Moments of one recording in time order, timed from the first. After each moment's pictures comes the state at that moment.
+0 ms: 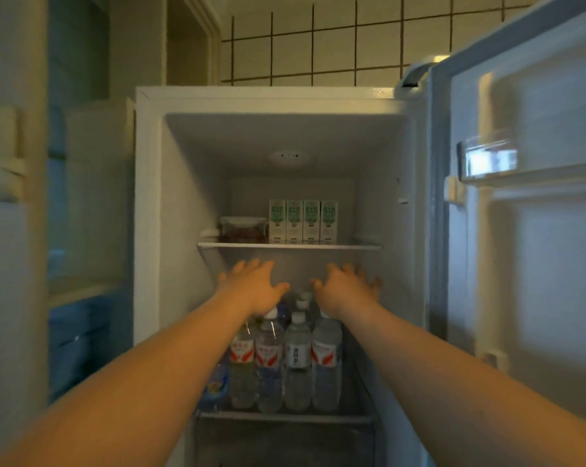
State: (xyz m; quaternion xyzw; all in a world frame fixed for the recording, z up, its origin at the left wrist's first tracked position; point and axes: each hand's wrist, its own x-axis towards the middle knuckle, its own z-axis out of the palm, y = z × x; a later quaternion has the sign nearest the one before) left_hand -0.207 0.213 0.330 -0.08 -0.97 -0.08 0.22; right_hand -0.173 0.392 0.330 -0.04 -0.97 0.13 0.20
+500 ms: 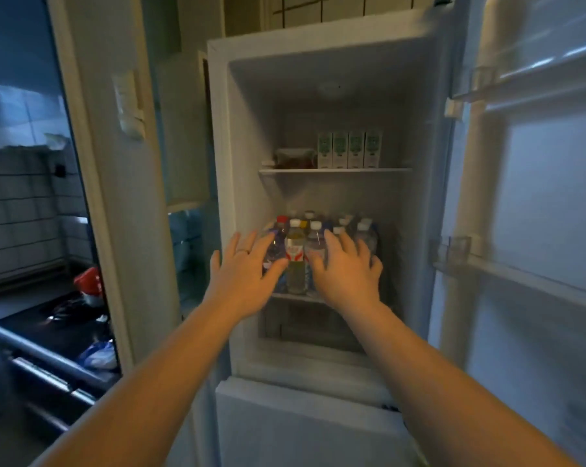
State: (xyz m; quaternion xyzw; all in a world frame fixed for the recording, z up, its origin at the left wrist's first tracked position) left_hand 0.030 0.175 0.231 0.01 -0.95 -0.12 0.28; right_hand -0.003 0.349 0.230 0.10 -0.93 0.25 0.25
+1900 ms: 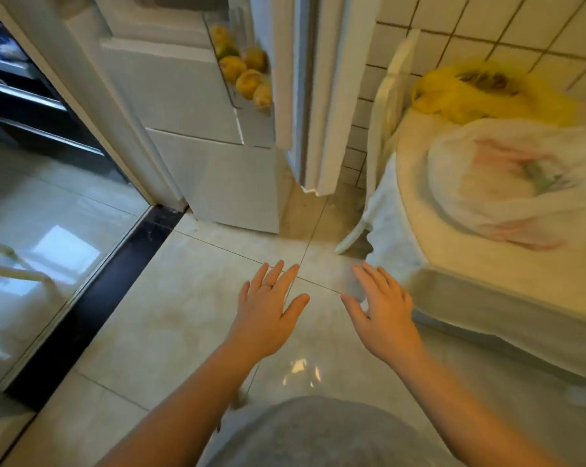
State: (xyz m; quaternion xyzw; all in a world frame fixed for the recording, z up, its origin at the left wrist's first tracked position) left_hand 0.554 0.632 -0.153 0.01 -0.95 -0.26 -0.15; right_hand 0.538 0.848 -0.144 0.06 -0.96 0.23 -0.11
